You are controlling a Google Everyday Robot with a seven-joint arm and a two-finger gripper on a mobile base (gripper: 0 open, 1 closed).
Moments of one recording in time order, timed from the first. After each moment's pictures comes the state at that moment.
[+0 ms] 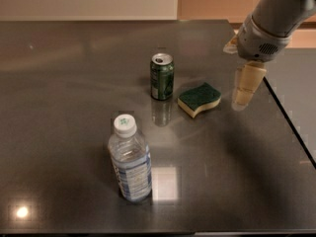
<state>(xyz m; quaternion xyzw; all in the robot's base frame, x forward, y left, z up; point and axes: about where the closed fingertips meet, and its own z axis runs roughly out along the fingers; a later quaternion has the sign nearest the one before) 0.546 -0.185 0.915 -0.67 0.73 0.01 0.15</state>
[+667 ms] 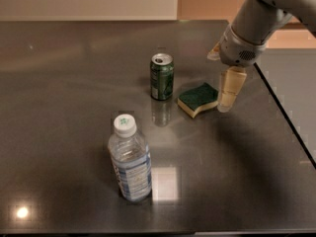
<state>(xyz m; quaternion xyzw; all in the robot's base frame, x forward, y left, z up) 0.573 -0.155 0.882 -0.70 0.70 0.04 0.14</state>
